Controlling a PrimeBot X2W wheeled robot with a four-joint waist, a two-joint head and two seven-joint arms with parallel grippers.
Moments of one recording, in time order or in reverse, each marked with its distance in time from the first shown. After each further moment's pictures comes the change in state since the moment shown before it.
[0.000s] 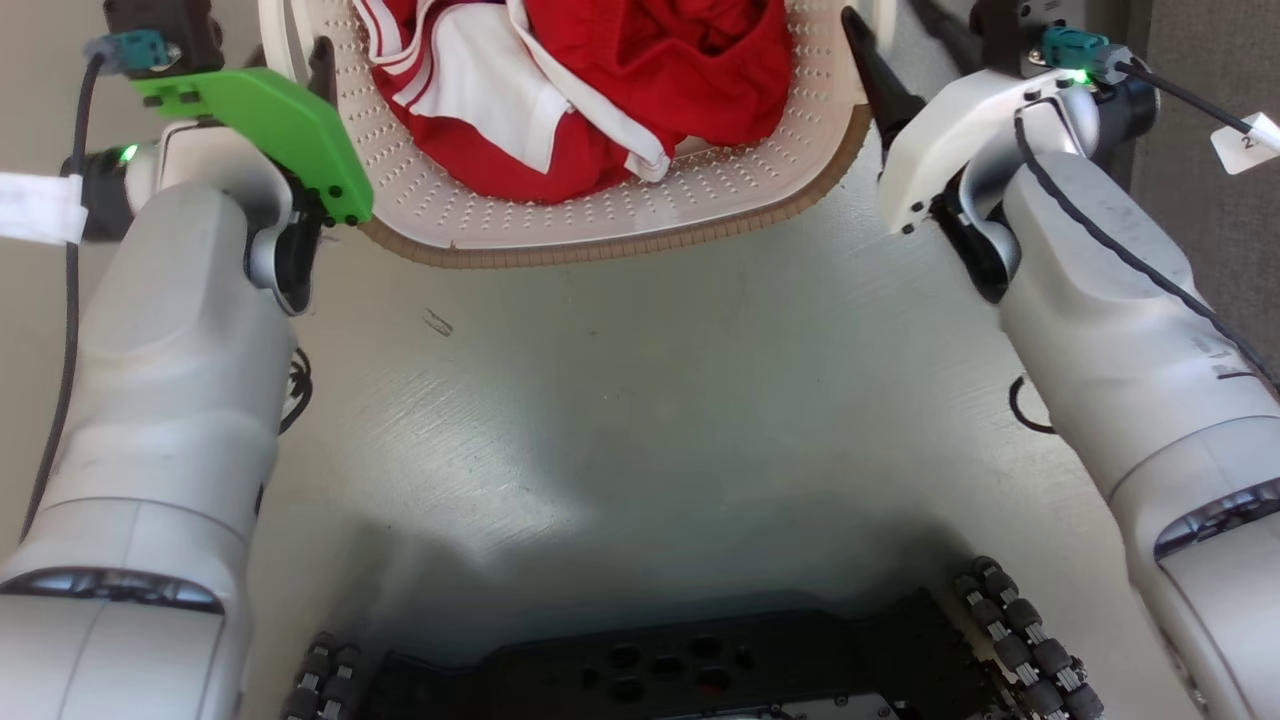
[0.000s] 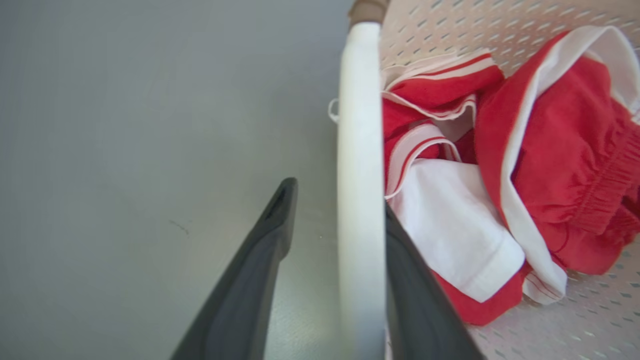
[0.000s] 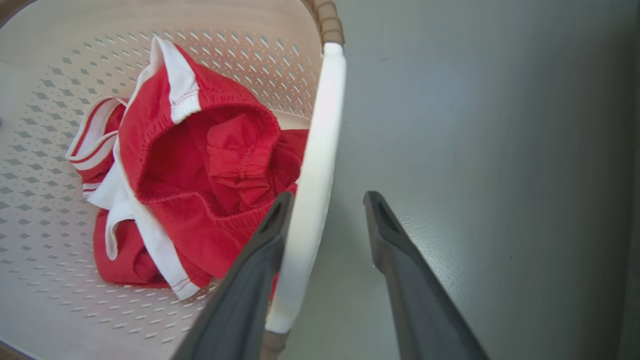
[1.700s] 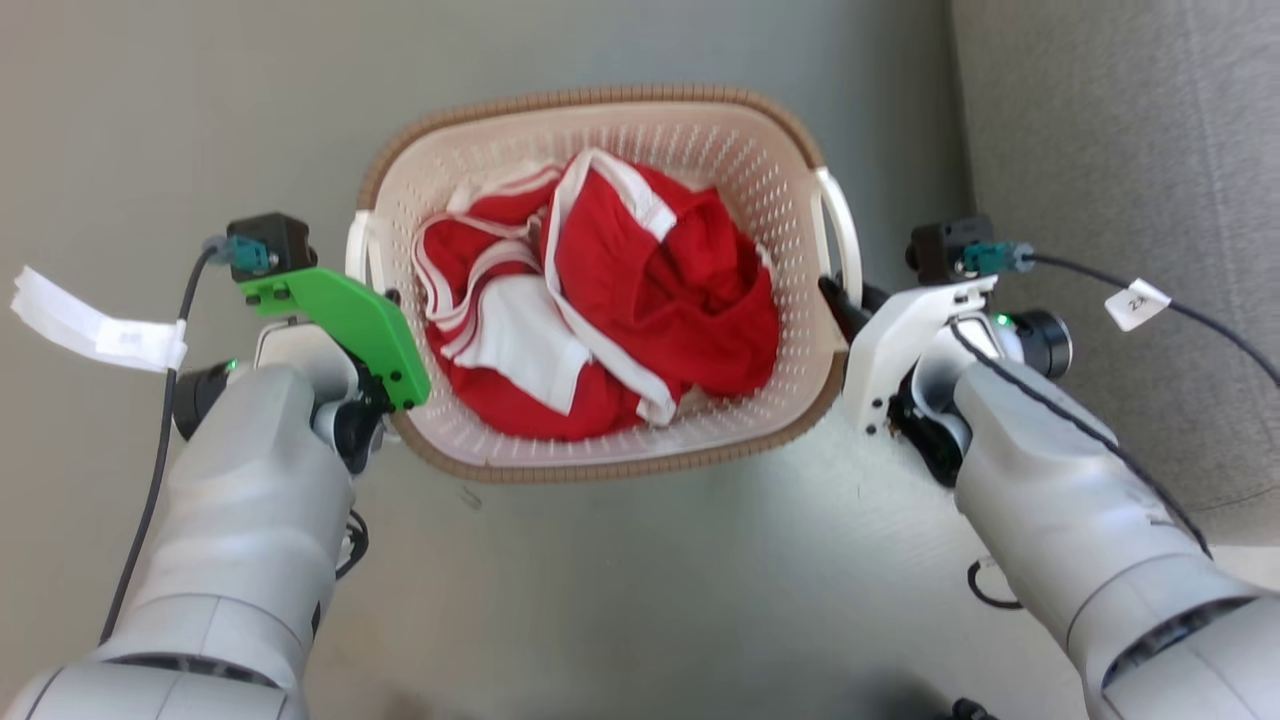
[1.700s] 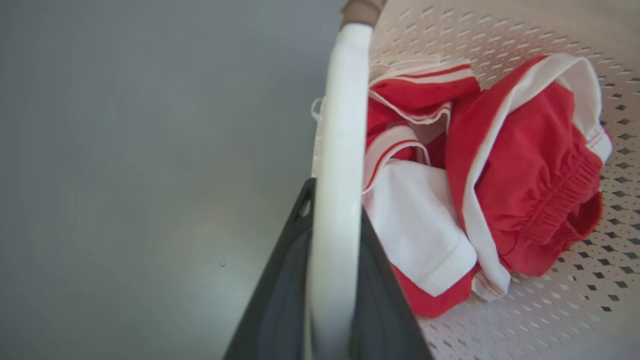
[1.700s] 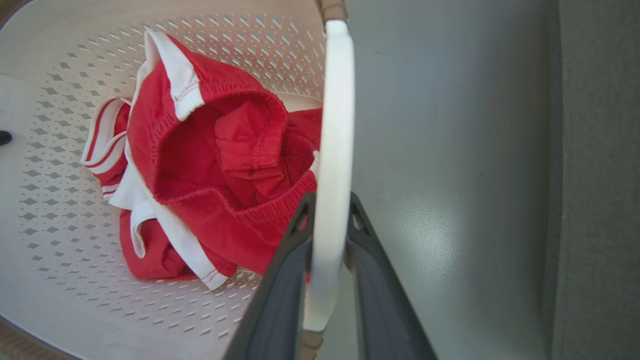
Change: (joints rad) left arm 0.145 -0.060 0.000 0.212 -0.086 -0.060 0.075; right arm 0.215 0.055 0.089 0.129 0.213 0.016 0.124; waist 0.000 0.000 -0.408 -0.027
